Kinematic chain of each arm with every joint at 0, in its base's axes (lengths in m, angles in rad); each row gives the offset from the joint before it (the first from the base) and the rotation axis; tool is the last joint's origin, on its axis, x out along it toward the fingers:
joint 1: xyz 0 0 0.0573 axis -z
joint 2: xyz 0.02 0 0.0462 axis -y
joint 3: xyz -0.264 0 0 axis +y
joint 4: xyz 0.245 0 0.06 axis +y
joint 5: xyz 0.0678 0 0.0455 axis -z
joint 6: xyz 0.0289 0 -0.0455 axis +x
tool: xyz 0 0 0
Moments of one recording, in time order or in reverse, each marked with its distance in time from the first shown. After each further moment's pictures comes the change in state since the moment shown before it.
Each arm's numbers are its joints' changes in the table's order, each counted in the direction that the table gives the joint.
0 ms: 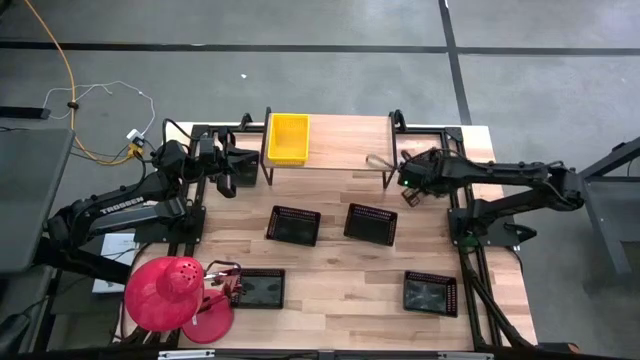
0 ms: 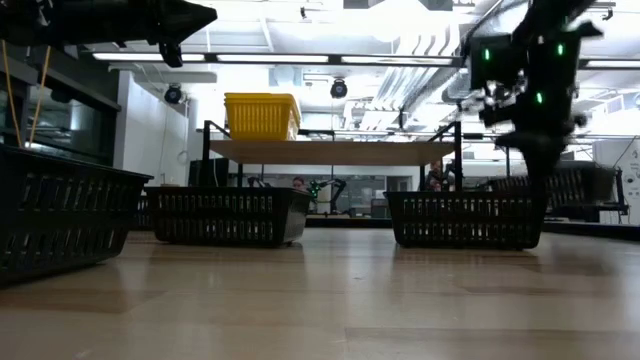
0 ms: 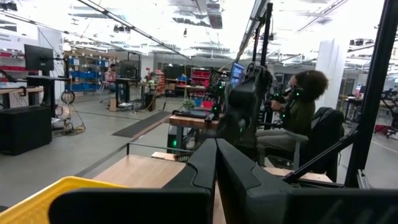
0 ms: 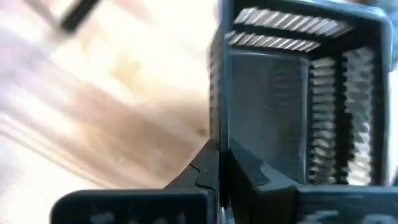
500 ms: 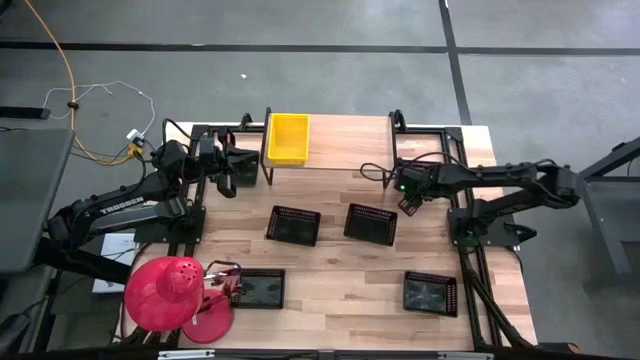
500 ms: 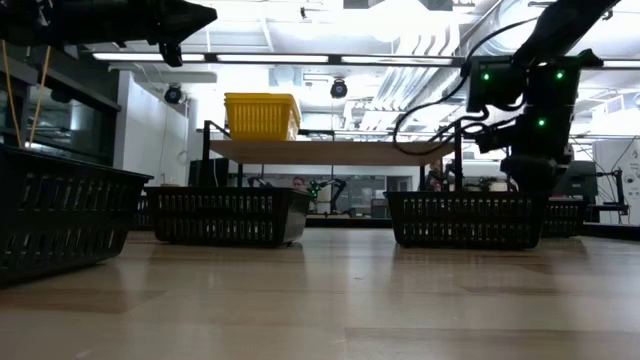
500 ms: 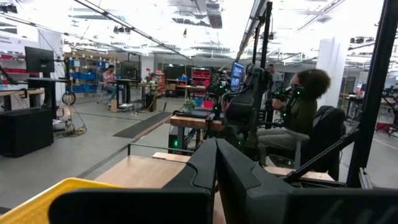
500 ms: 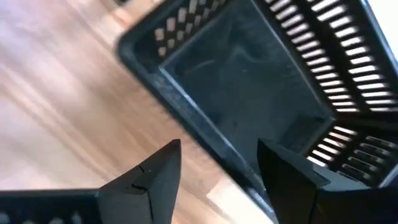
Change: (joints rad) left arm 0.000 0.000 0.000 0.000 0.000 0.012; right arm 0.006 -0.060 0.139 -0.253 -0.107 -0.187
